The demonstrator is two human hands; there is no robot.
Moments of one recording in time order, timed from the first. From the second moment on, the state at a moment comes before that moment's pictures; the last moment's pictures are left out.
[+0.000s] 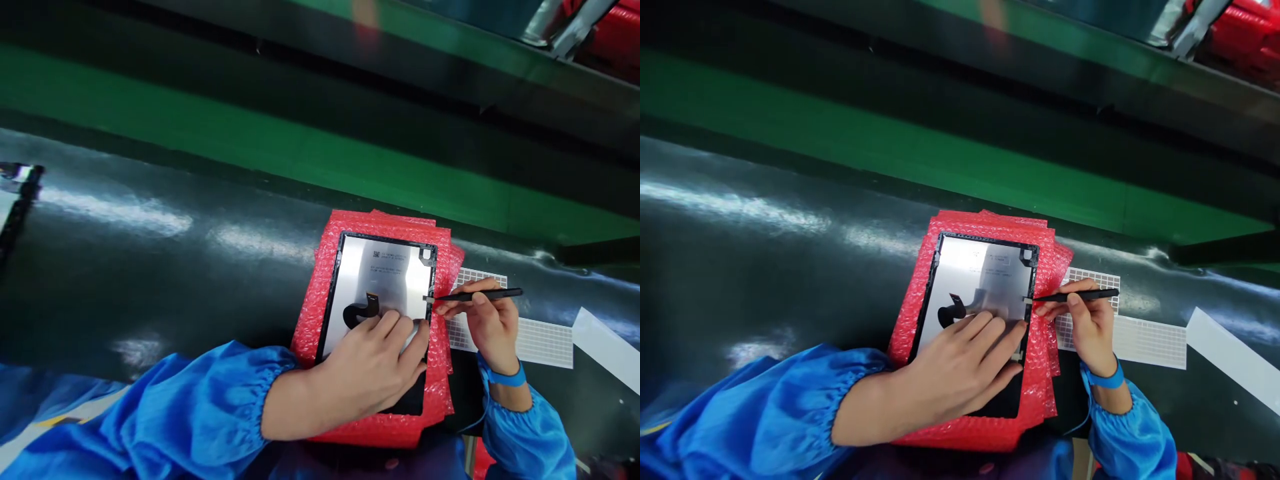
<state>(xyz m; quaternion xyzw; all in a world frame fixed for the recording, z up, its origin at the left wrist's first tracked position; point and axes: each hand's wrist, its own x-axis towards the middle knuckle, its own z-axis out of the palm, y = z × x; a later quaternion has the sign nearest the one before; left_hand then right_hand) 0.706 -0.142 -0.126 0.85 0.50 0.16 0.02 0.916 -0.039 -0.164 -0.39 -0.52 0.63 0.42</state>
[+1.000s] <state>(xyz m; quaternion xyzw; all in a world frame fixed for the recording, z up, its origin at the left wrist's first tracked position) 0.703 -0.136 -0.123 0.86 0.48 0.14 0.03 0.917 -0.053 -0.172 -0.40 -0.49 0.65 0.42</state>
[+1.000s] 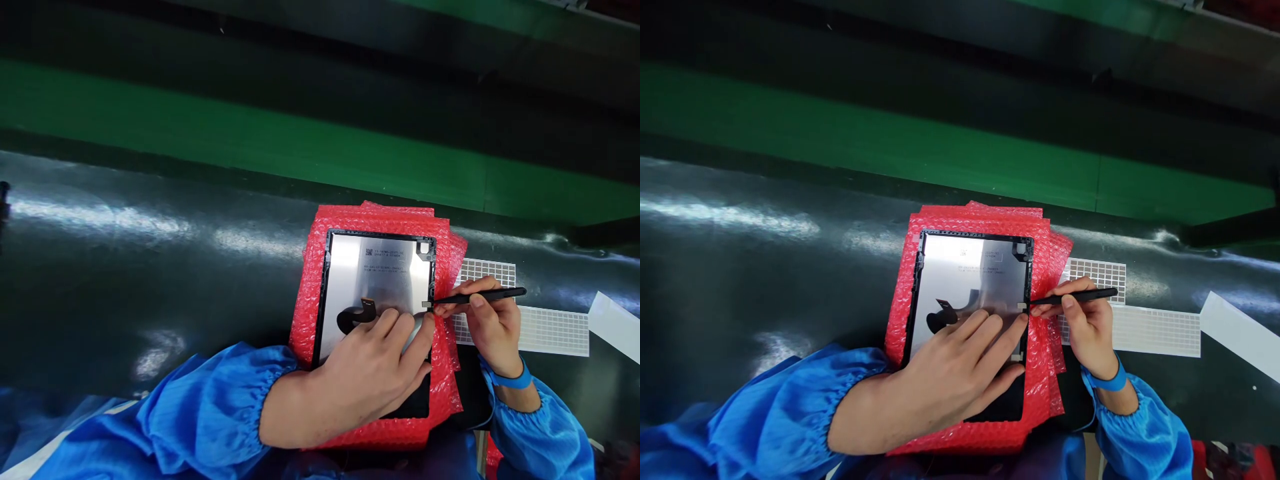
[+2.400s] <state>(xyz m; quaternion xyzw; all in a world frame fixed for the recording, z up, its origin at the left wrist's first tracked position) 0.704 -0.137 -0.125 0.85 0.51 0.15 0.07 0.985 -0.059 -0.192 -0.53 -0.59 0.51 0.32</state>
